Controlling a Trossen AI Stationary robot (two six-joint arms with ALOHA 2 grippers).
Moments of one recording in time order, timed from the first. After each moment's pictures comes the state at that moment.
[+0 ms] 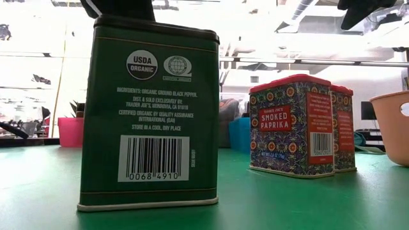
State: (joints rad) left arm -0.52 1.86 1.47 -0.76 -0.40 -0.71; right arm 0.60 1.33 1.28 -1.17 0.48 1.16
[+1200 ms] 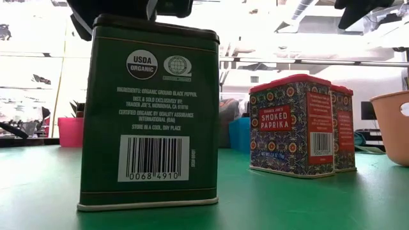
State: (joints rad) left arm -0.50 1.87 1.34 -0.50 -0.24 -0.70; right arm 0.60 1.33 1.28 -1.16 0.50 1.15
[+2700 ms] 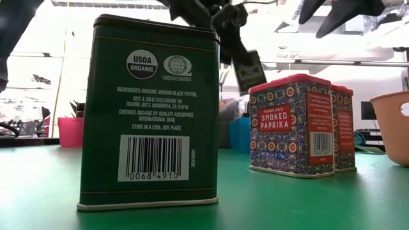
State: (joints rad) left arm 0.19 1.91 1.73 -0.52 0.18 0.15; right arm 0.46 1.33 1.28 -1.15 0.61 1.39
